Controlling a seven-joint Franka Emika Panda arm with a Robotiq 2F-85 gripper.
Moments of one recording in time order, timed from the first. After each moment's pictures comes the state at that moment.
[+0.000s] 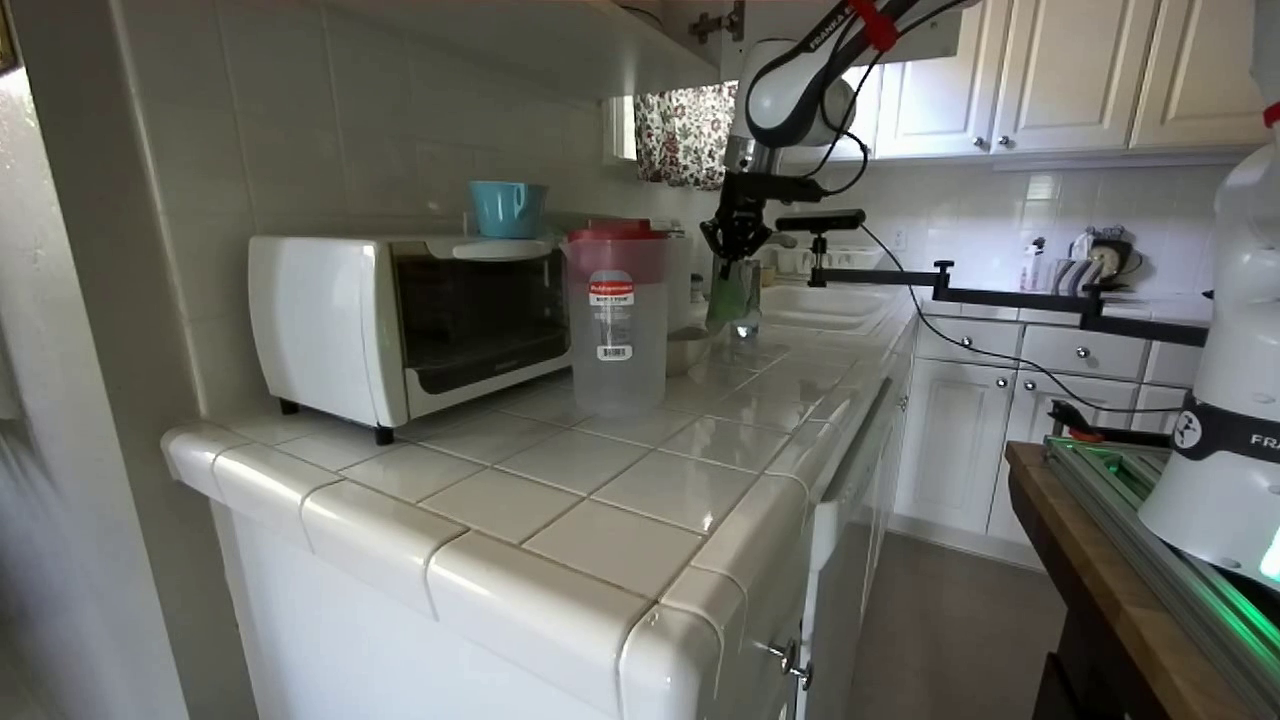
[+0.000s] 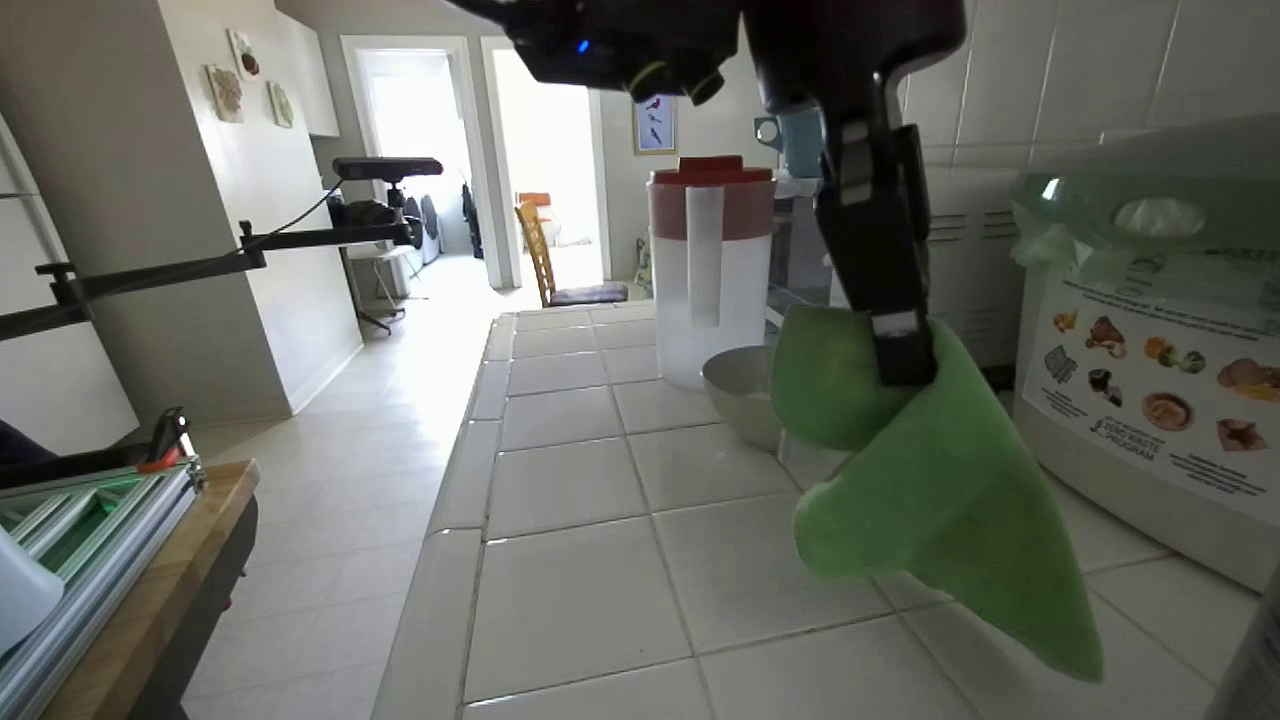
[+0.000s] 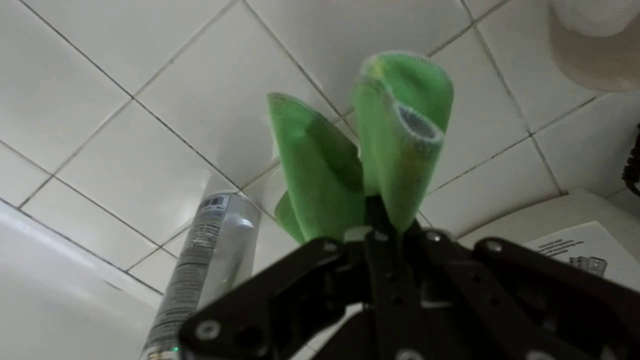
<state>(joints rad) -0.19 0.19 -0.28 -2.05 -0.06 2.50 0.44</state>
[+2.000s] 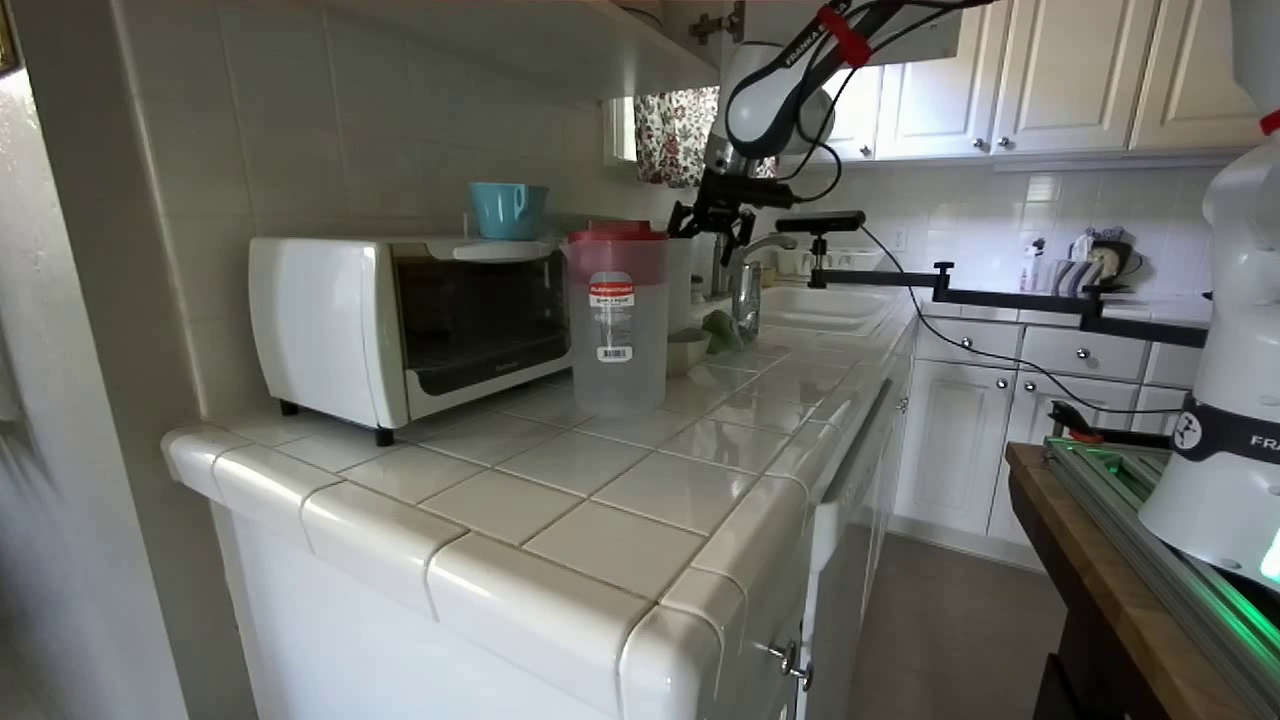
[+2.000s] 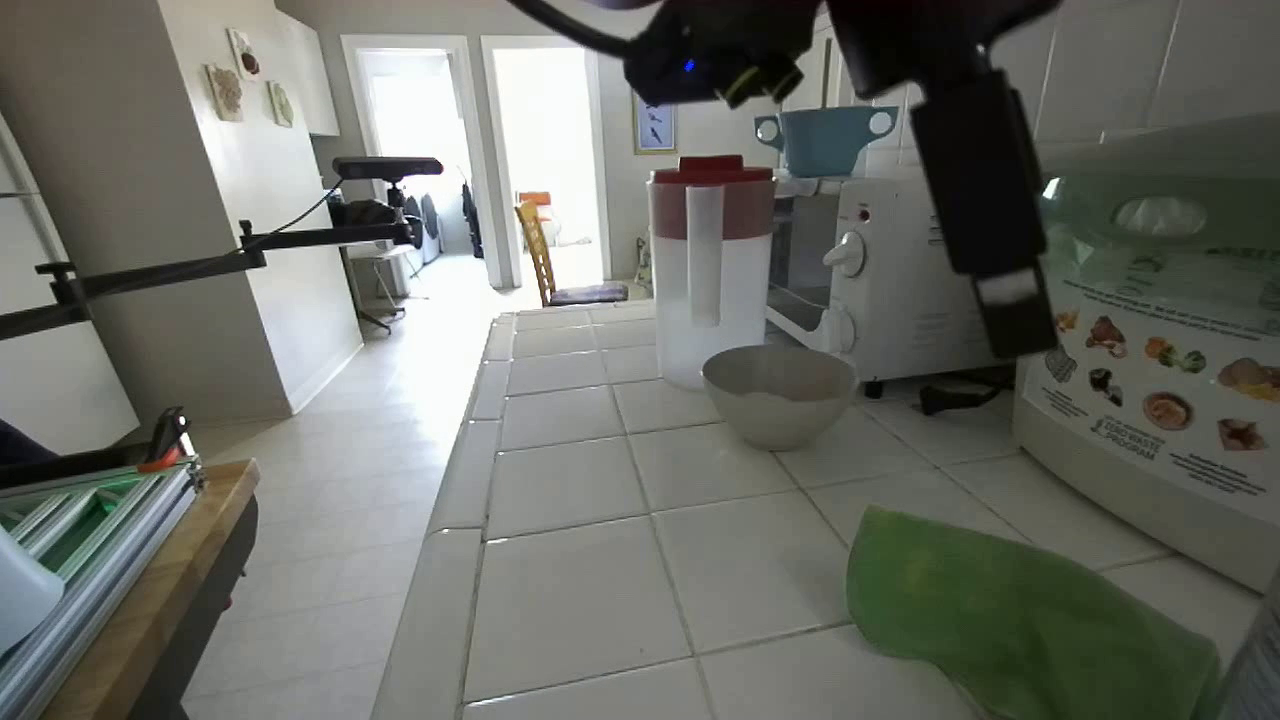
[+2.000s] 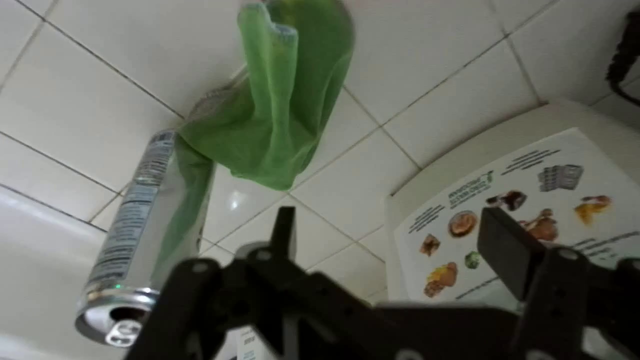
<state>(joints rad) -0.10 0.27 -0.36 -1.97 -0.05 2.61 0.53</state>
